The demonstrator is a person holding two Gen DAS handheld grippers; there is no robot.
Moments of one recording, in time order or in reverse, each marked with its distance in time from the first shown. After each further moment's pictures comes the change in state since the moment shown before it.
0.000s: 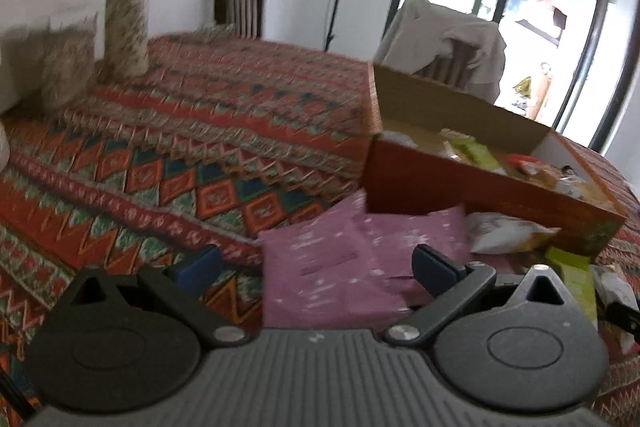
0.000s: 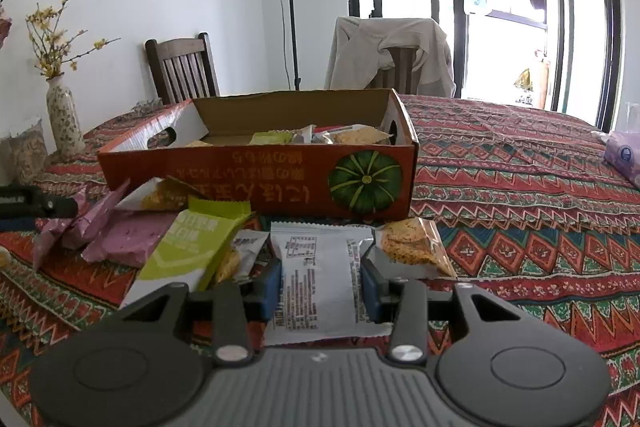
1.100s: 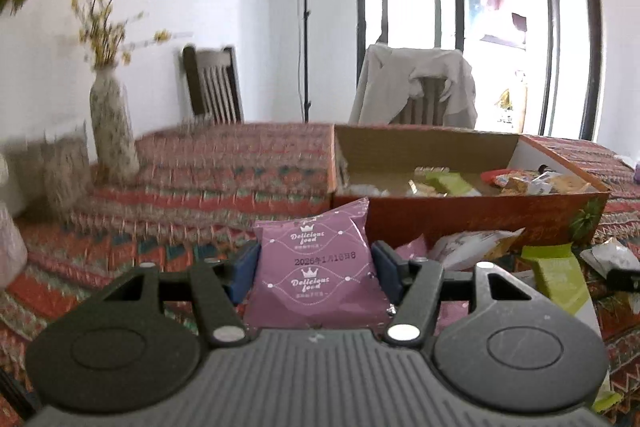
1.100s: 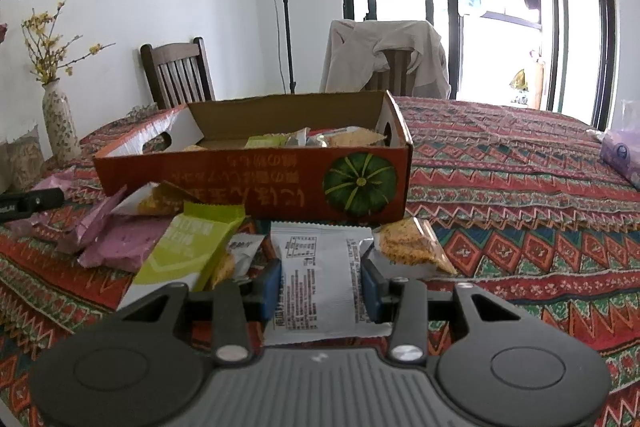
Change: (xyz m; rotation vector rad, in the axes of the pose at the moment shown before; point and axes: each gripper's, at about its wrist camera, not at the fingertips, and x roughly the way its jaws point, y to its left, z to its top) left arm -0.038 -0.040 -0.011 0.244 -0.249 0.022; right arm -0.002 -0.002 0.002 0.007 -0.025 -0.014
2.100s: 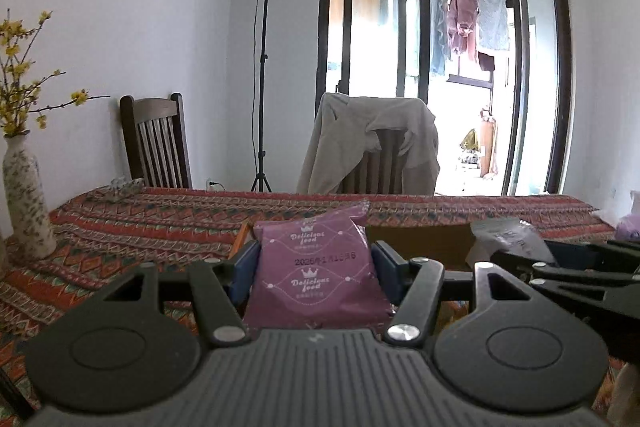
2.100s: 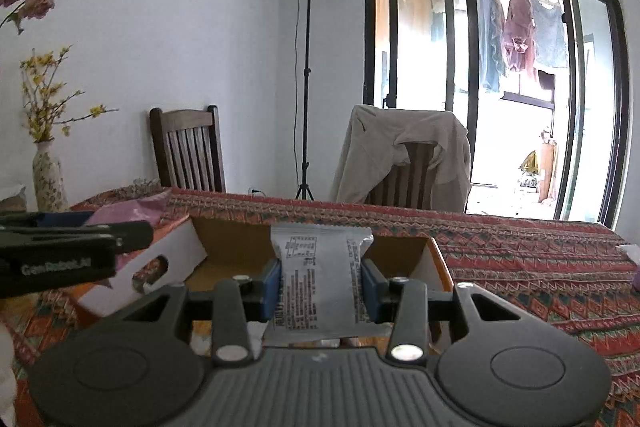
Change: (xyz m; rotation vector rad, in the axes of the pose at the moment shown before) left arm 0.077 -0.065 0.084 -0.025 -0.122 -0.114; right arm 0.070 0.032 0.113 -0.070 -0.225 0.005
